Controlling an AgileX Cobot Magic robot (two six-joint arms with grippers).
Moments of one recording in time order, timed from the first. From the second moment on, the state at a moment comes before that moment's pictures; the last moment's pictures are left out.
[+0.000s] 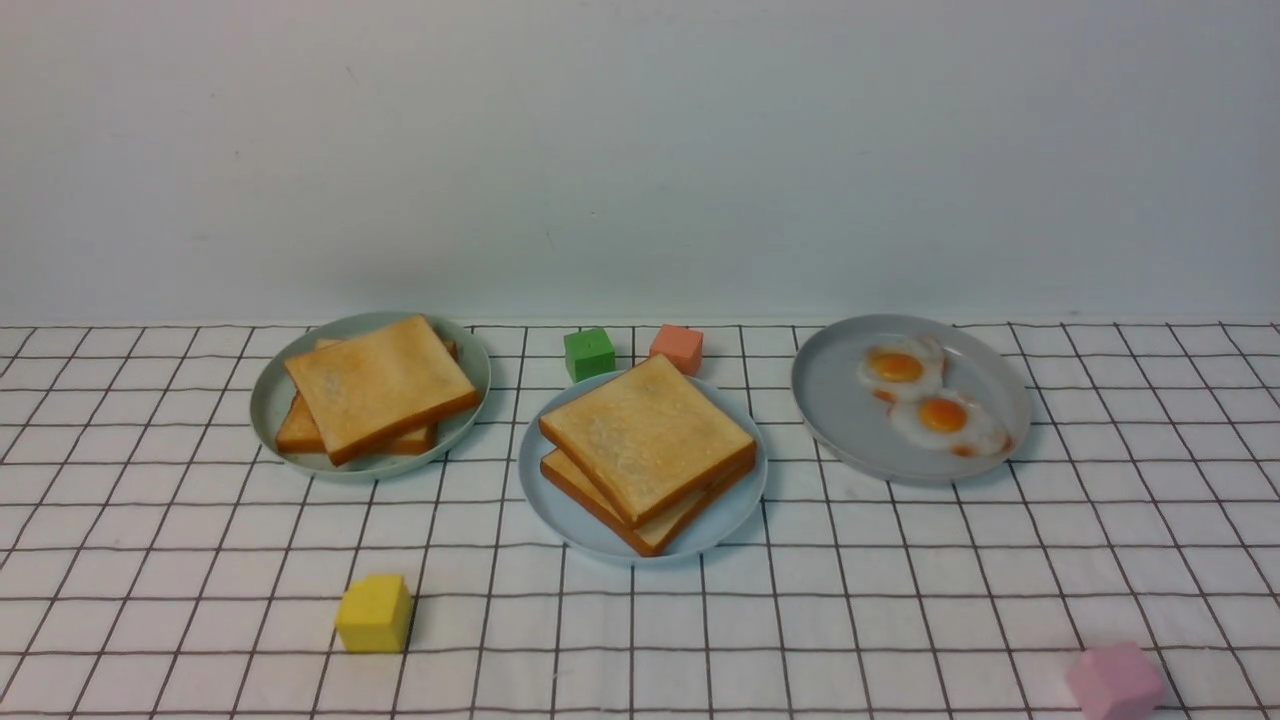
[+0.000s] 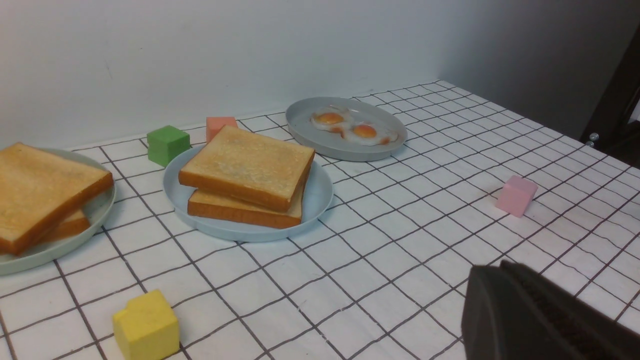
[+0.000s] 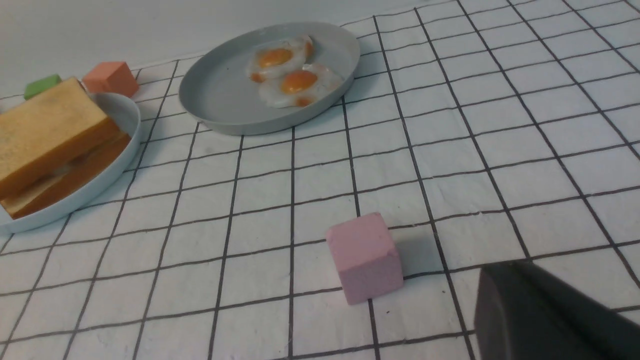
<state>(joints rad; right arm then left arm) 0.04 -0.01 0.02 -0.03 0.39 0.23 -0.68 -0.01 -0.16 -0.11 0.34 -0.04</state>
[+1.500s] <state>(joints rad) 0.04 -0.01 0.02 -0.03 0.39 0.23 -0.01 -0.01 -0.01 -0.11 0.37 -0.10</state>
